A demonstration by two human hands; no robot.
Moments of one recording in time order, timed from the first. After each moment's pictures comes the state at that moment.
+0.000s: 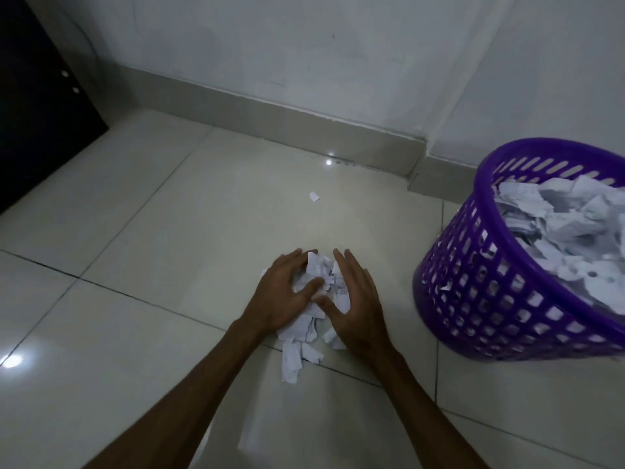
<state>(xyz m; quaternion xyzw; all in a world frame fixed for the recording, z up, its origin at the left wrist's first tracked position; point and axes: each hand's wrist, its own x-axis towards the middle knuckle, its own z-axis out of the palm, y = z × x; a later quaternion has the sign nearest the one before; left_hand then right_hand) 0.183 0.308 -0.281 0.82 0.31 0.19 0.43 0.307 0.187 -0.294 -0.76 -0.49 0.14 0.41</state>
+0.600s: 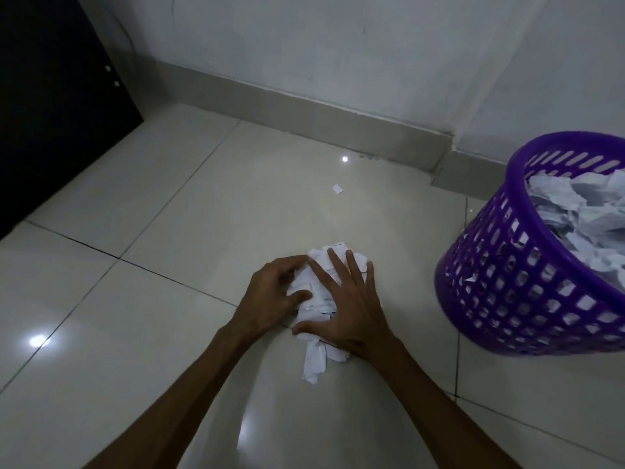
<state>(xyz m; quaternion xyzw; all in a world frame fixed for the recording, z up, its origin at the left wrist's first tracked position) 0.120 0.310 -0.276 0.80 0.36 0.19 0.44 0.278 0.204 -0.308 -0.72 -0.64 0.04 0.24</state>
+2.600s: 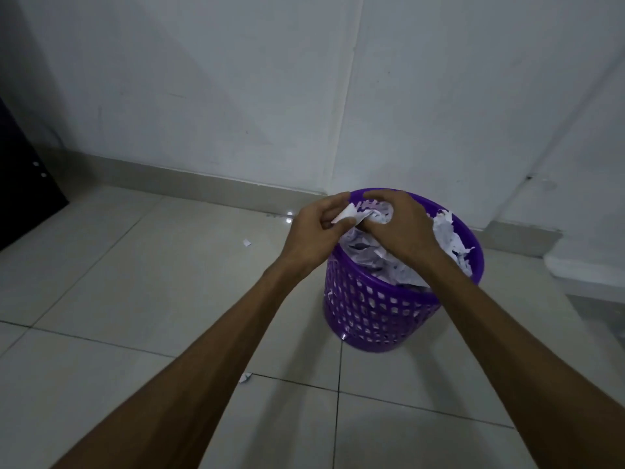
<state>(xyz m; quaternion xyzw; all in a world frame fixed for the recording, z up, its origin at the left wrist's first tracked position) 0.314 0.191 -0.052 0.73 0.19 0.30 0.58 0.446 0.089 -0.037 -0.85 -0.40 0.00 0.34</state>
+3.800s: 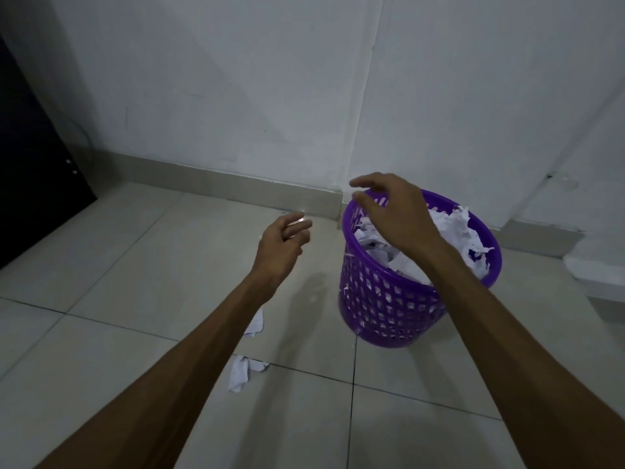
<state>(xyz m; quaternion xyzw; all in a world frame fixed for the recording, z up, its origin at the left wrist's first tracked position) 0.254 0.222 -0.086 0.66 0.33 0.30 0.60 0.405 0.108 -0.009 -0.78 -0.48 -0.01 0.40</state>
